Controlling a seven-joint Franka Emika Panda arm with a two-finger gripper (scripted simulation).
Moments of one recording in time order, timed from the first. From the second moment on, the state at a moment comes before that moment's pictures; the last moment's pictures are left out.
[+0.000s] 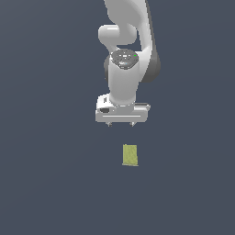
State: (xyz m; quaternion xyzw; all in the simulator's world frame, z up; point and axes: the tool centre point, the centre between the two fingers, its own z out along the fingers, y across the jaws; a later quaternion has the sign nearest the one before) arm 0.005 0.015 0.183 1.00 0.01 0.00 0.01
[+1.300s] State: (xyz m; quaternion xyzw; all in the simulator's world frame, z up) arm 0.067 0.057 0.076 1.00 -0.01 0.00 0.00
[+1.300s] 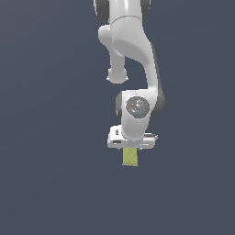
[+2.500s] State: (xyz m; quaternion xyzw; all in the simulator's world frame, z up) arm 0.072 0.064 0.012 1.00 -0.01 0.00 0.00
